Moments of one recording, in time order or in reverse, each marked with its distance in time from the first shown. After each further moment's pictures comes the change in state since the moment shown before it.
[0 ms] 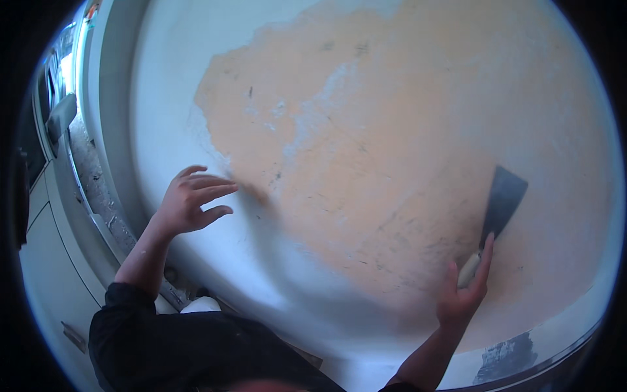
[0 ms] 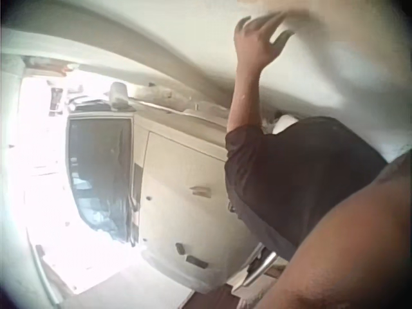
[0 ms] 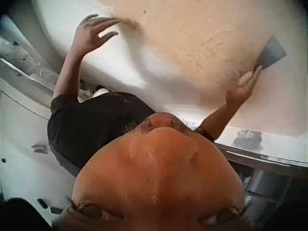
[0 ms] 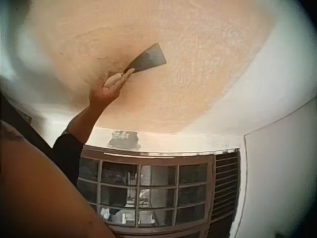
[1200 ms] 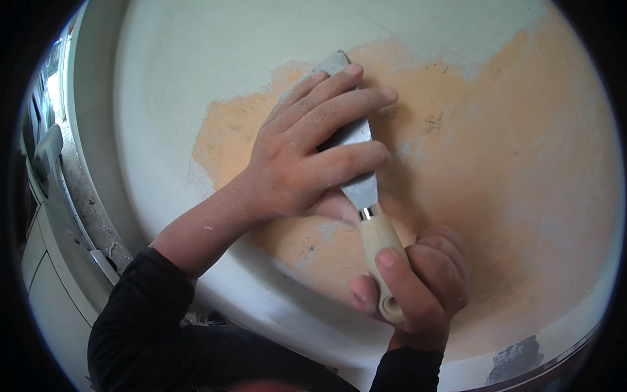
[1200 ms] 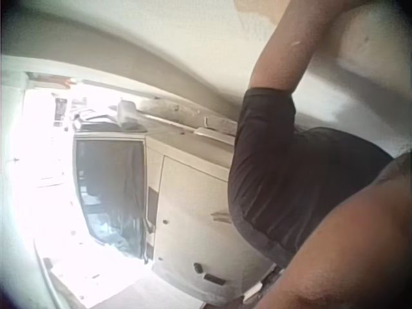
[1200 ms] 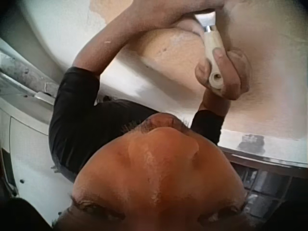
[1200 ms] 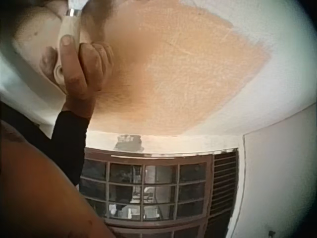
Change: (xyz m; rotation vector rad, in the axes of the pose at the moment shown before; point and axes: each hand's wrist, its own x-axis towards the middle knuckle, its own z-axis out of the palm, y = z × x) left_hand 0.204 -0.021 -0.011 -0.109 0.785 0.580; right_hand 0.104 -0.170 0.130 0.256 0.217 -0.894
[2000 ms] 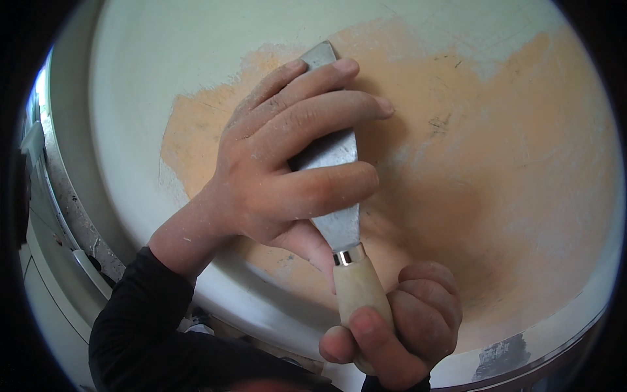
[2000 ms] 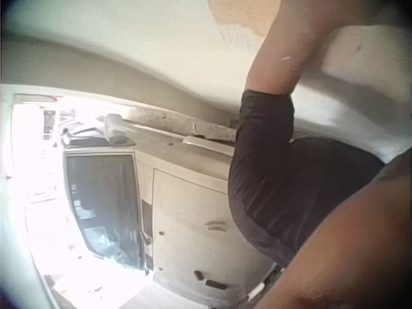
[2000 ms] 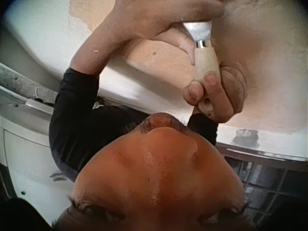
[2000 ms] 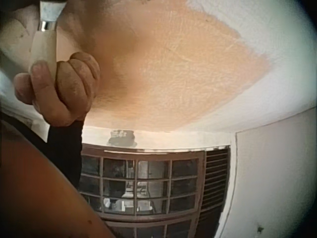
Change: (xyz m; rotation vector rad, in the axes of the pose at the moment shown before) left_hand -0.002 0.007 -0.001 -0.123 0.053 -0.044; right_hand 0.000 -0.001 0.013 -0.038 0.112 -0.193
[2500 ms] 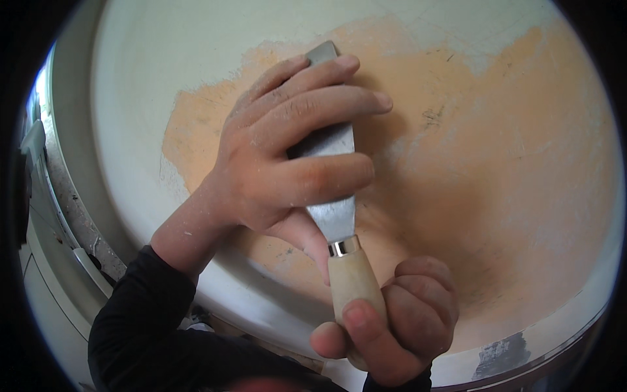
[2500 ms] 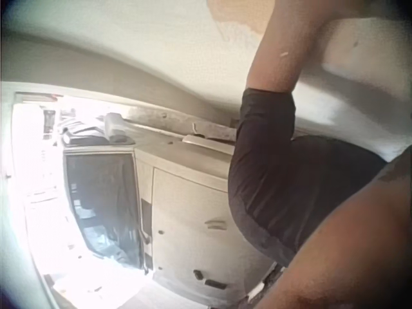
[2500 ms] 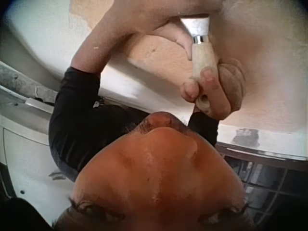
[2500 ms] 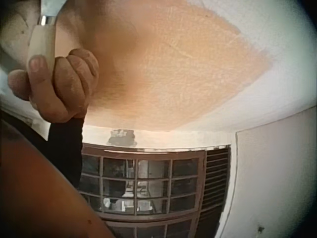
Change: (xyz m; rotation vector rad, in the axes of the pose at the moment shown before) left_hand 0.003 0.006 0.003 -0.068 0.044 -0.063; right_hand -0.001 -0.005 -0.001 -0.020 0.059 0.107
